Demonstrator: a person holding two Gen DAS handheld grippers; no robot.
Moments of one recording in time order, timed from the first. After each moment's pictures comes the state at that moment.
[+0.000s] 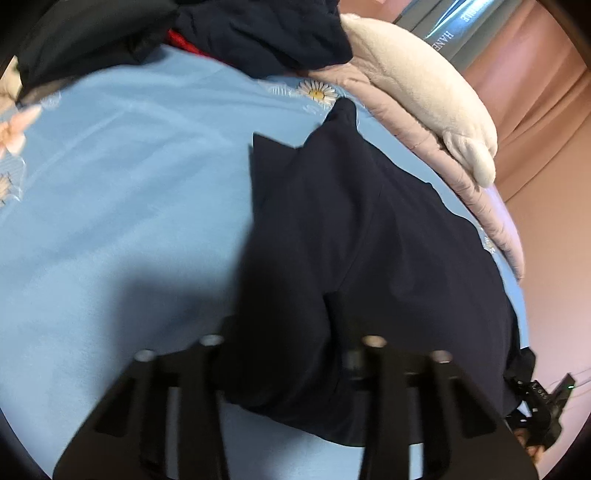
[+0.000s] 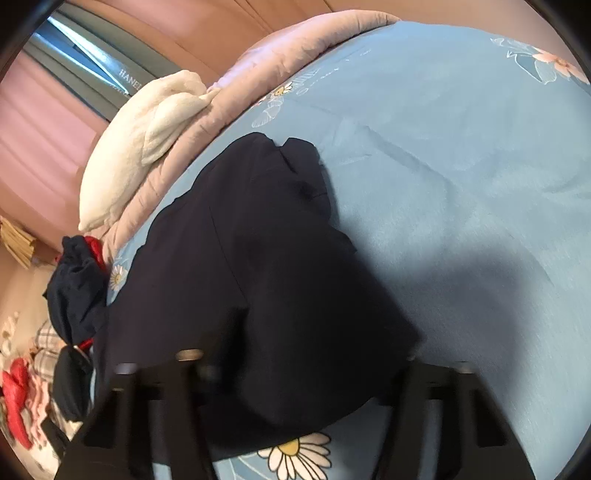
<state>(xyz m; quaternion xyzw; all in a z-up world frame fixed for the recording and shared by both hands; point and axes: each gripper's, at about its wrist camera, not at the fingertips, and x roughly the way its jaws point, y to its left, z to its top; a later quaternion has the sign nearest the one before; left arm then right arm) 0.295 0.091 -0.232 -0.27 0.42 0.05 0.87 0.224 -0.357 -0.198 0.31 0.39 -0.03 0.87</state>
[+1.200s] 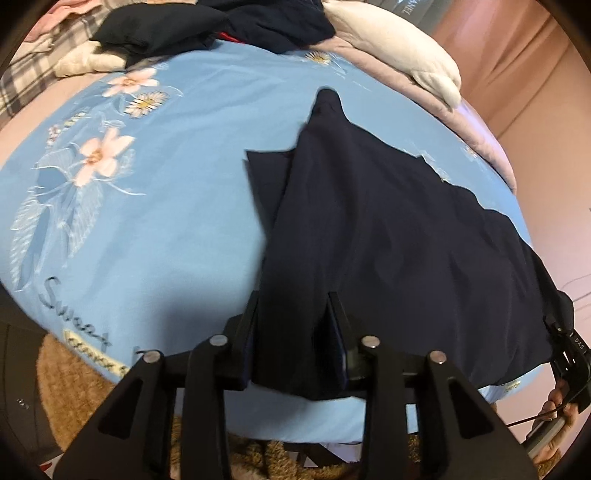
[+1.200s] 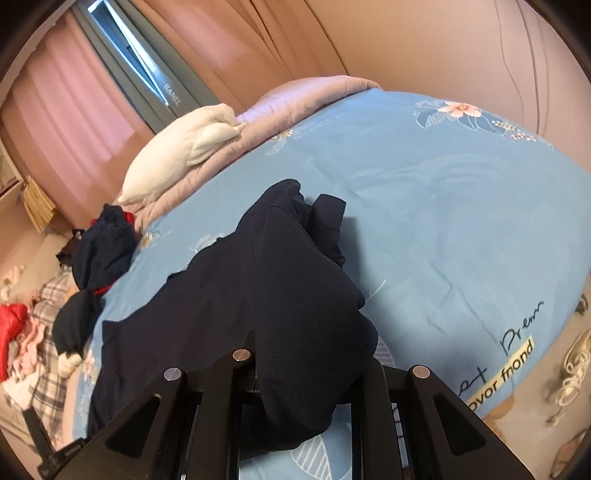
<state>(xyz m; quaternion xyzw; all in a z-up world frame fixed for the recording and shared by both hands) 0.048 0.068 -0.187 -0.21 0.48 0.04 0.85 -0.001 -0.352 -0.131 0.24 0.34 -0.05 0.91</state>
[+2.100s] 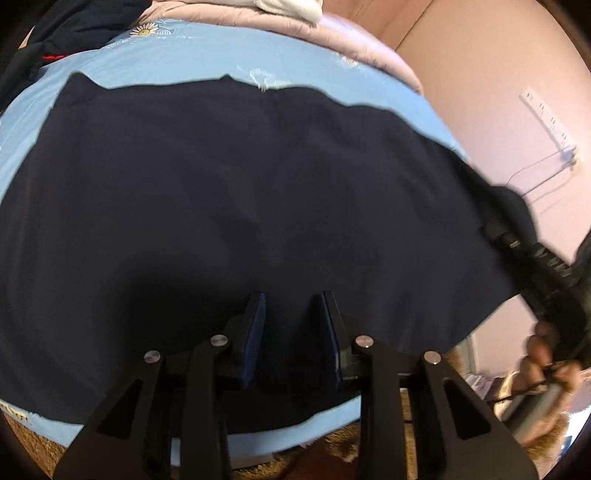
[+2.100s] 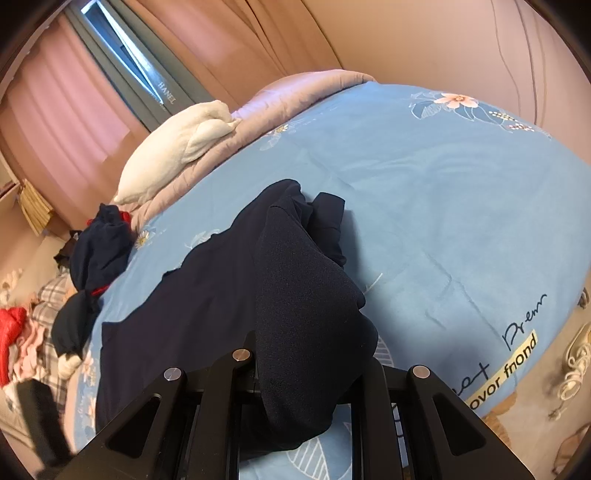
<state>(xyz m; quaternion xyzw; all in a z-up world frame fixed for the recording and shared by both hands) 0.088 -0.107 -0.211 -0.11 0.53 -0.17 0.83 -0.003 -0.349 -0.136 0.24 0.34 -0.05 0.91</state>
